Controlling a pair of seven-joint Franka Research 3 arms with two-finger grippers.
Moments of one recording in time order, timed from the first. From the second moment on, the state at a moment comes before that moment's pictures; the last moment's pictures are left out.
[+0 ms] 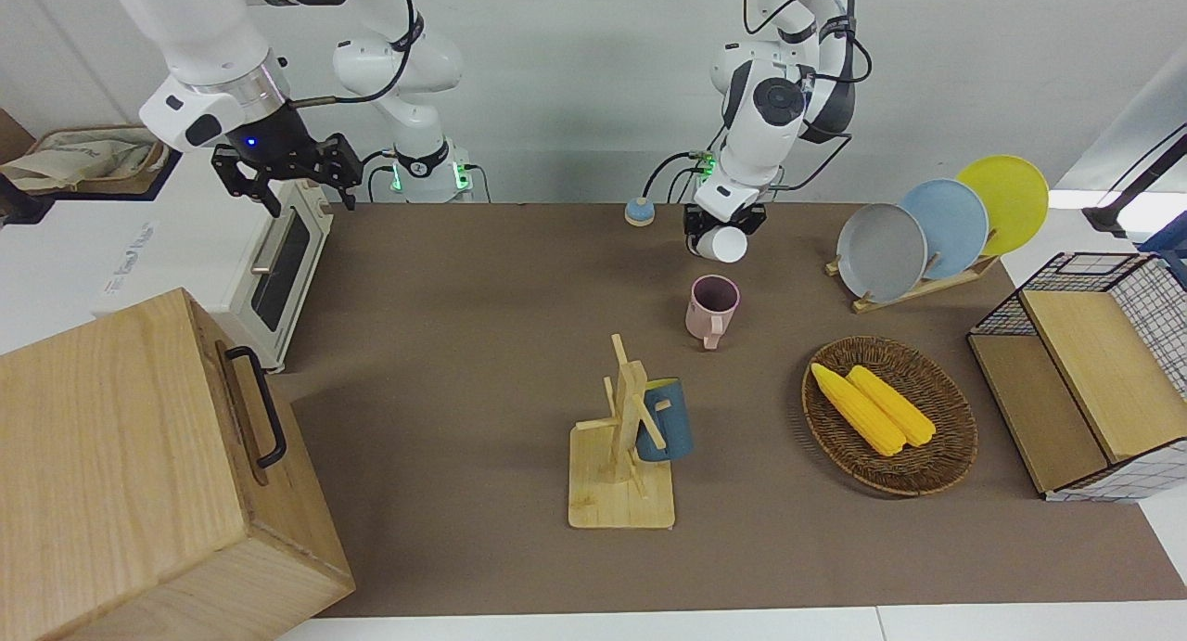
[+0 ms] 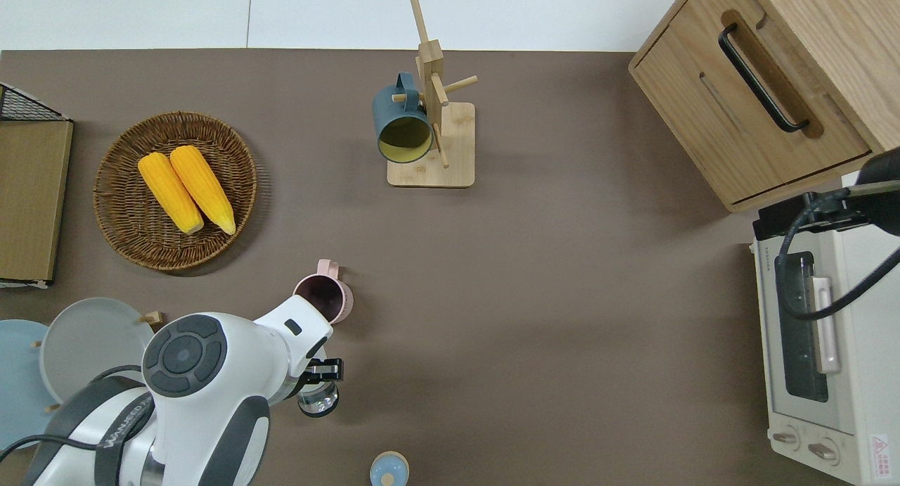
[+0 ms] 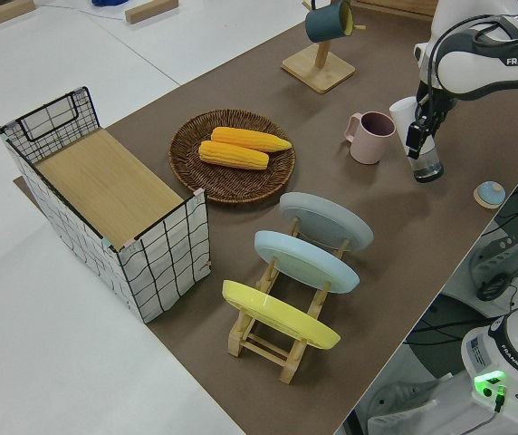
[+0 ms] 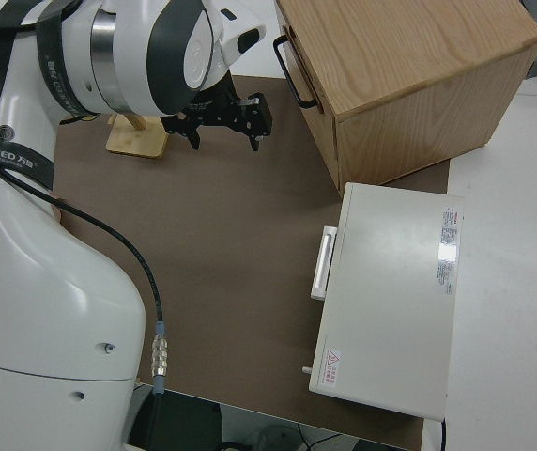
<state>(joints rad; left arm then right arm) -0.07 -0.24 -0.31 -2.40 -0.19 2.02 -0.26 0.04 0.09 -0.04 -1.39 0.03 1.42 -0.06</state>
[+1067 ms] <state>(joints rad) -0.07 -0.08 -0.30 -2.20 -0.13 1.77 -0.30 0.04 0.09 -0.04 -1.39 0.03 1.42 -0.06</state>
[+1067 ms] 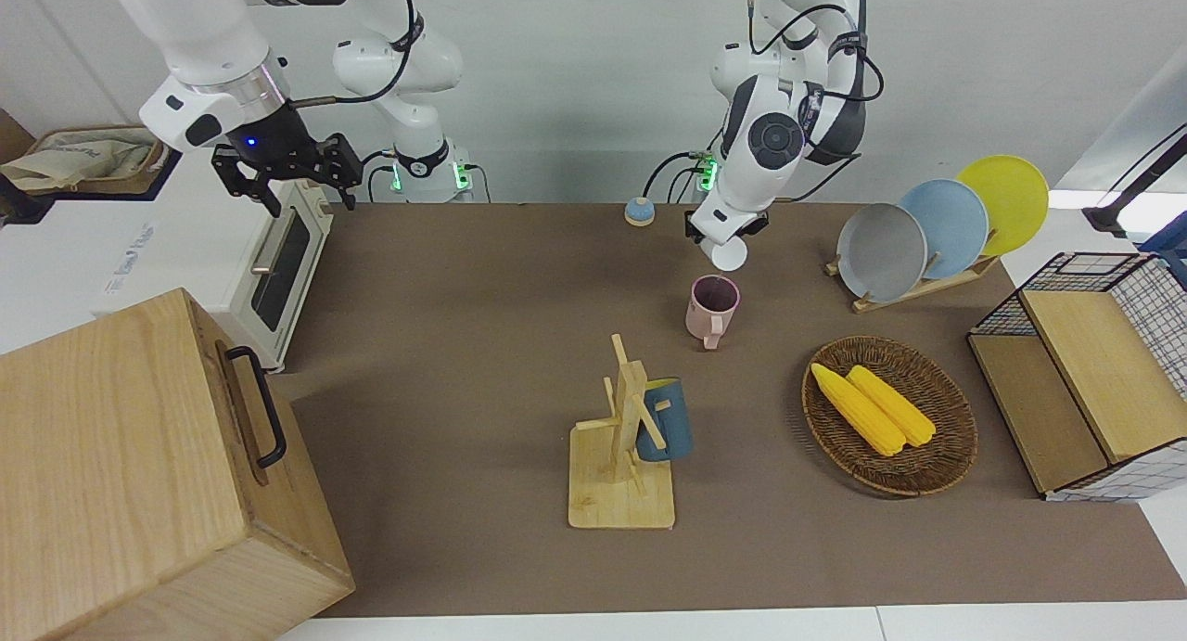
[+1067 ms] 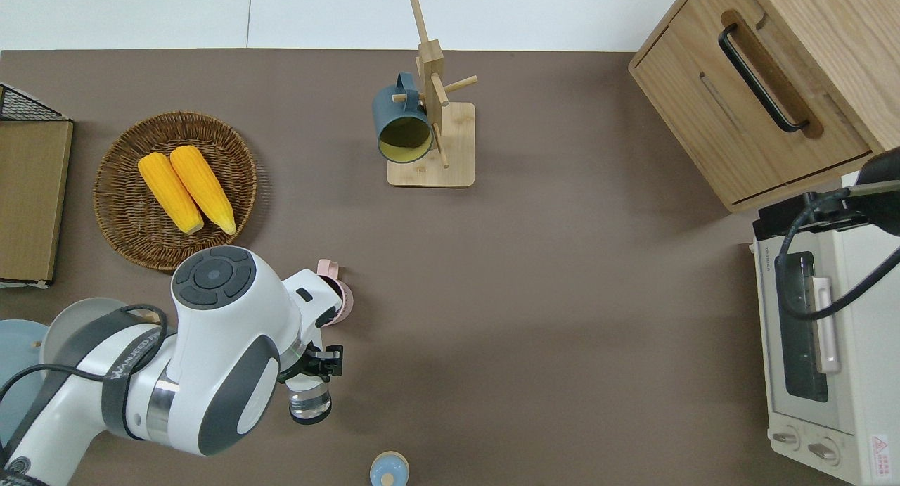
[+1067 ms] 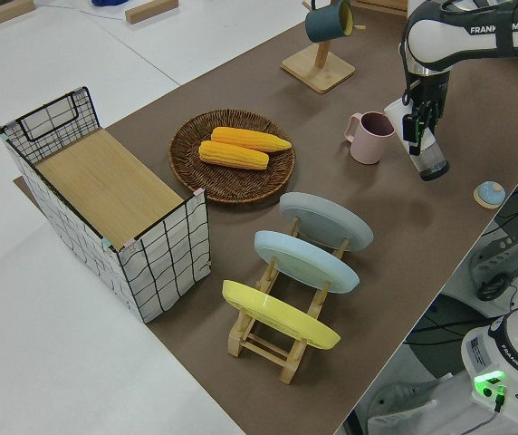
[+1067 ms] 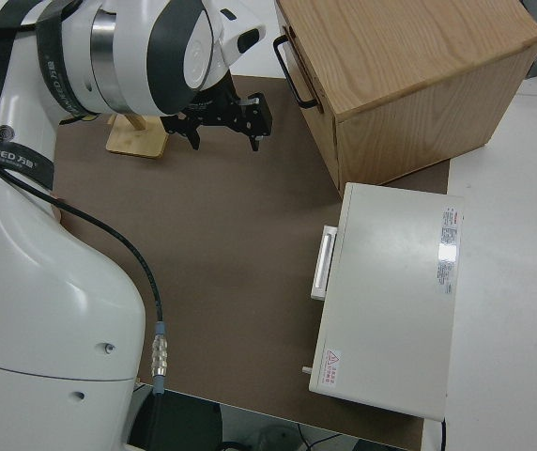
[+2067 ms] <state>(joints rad) -0.07 -0.08 -0.30 -2.19 -0.11 1.76 -0.46 0.04 0.09 -0.04 -1.39 0.03 1.42 -0.06</state>
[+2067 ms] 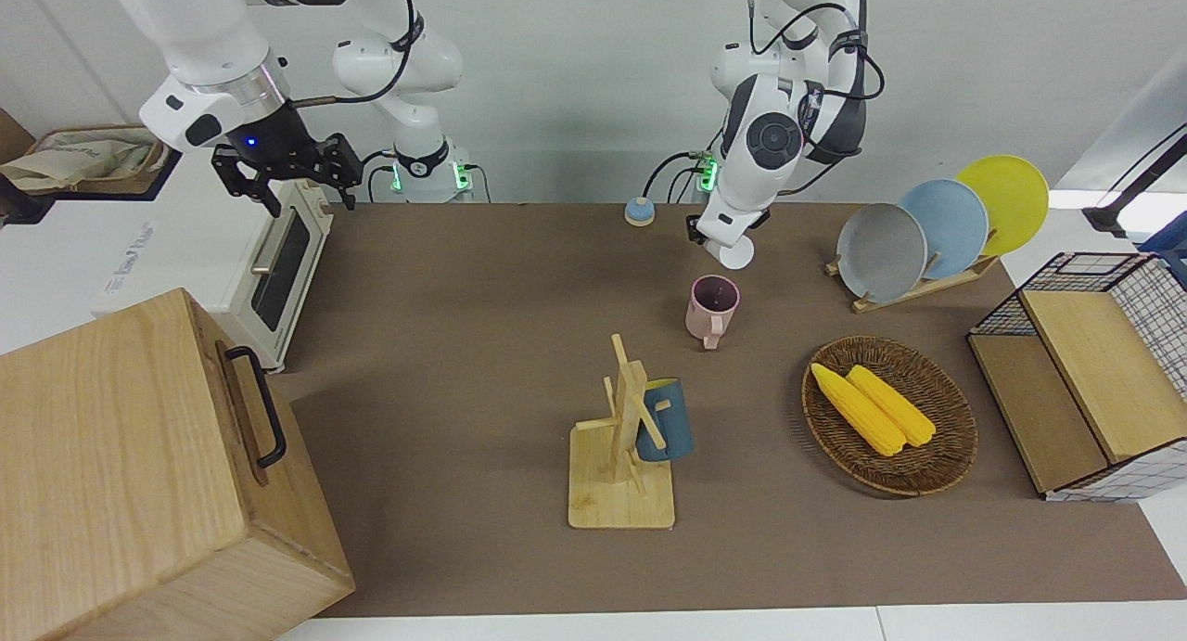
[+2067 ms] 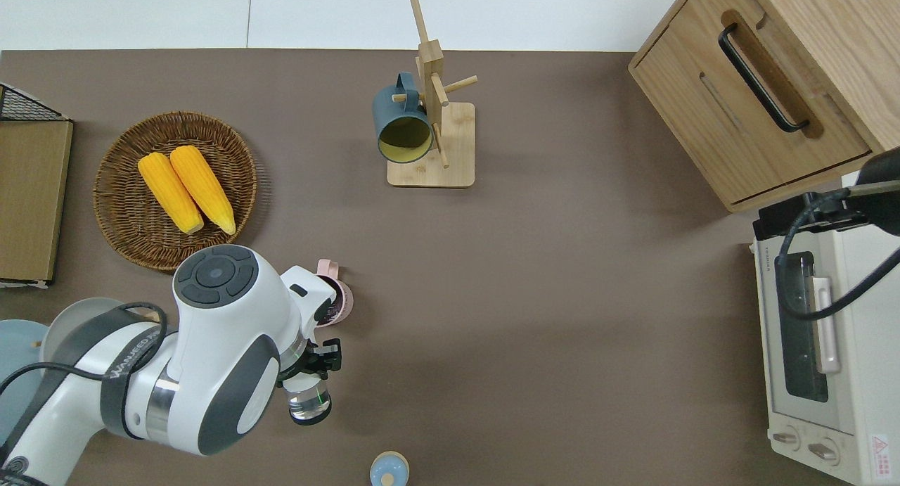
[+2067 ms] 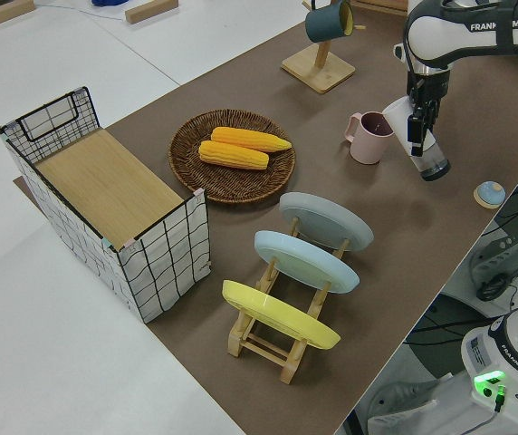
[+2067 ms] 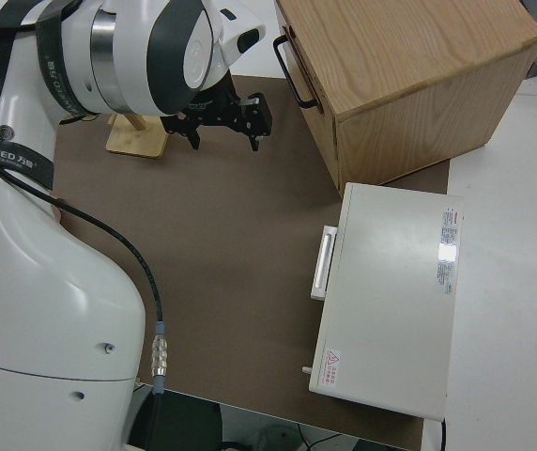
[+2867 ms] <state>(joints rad) -0.07 -0.22 -0.31 -2.34 -0.11 1.96 -0.46 0.04 0.09 -0.04 -1.39 0.03 1.42 -0.06</state>
